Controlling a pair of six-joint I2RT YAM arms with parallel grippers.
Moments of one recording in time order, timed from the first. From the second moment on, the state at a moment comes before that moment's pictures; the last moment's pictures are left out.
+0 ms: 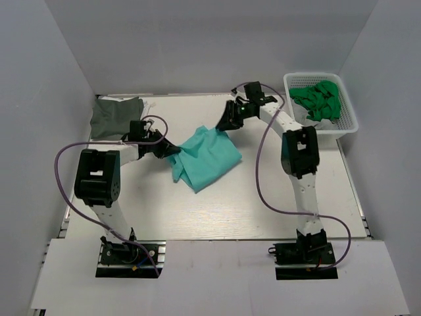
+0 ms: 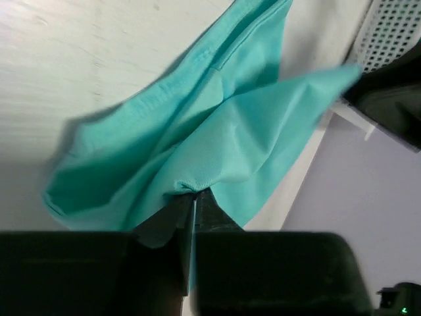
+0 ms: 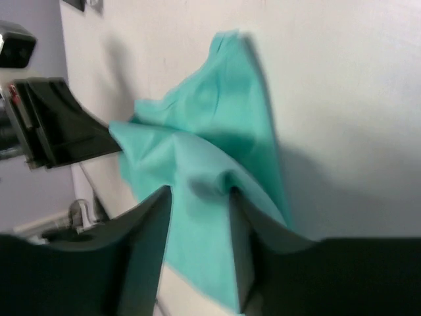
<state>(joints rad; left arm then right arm) -0.09 1.80 0.98 0.03 0.60 -0.86 0.34 2.33 1.99 -0.59 -0.77 0.44</state>
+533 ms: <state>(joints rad) -0.07 1.62 1.12 -0.24 0.44 -0.74 0.43 2.14 1.83 -0.57 -0.46 0.34</state>
